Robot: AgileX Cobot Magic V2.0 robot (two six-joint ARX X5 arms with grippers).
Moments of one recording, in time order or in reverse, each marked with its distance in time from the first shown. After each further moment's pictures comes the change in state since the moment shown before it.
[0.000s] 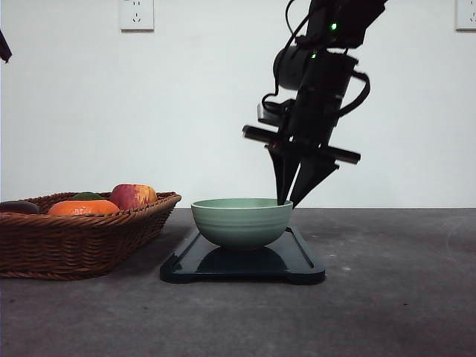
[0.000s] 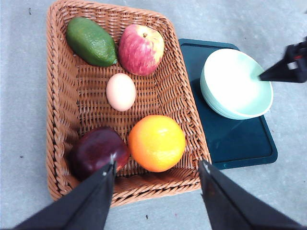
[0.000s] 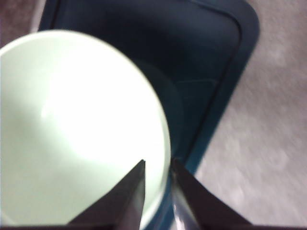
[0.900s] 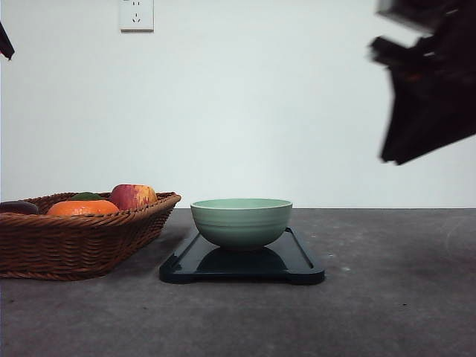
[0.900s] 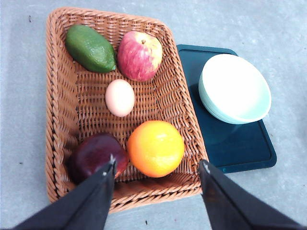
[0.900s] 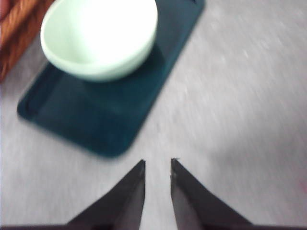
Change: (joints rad) left_arx -0.002 0.000 0.000 0.018 0.000 0.000; right_arx 0.019 -1.066 -1.103 0.488 0.093 -0.023
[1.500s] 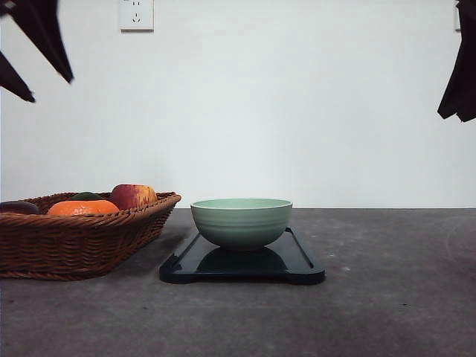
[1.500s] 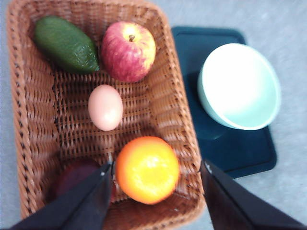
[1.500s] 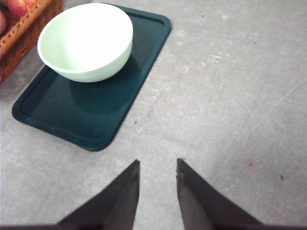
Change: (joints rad) left_arx -0.069 0.488 0.368 -0.124 -0.022 0.021; right_arx 0.000 -0.231 -0.016 -0.111 0.083 -0.010
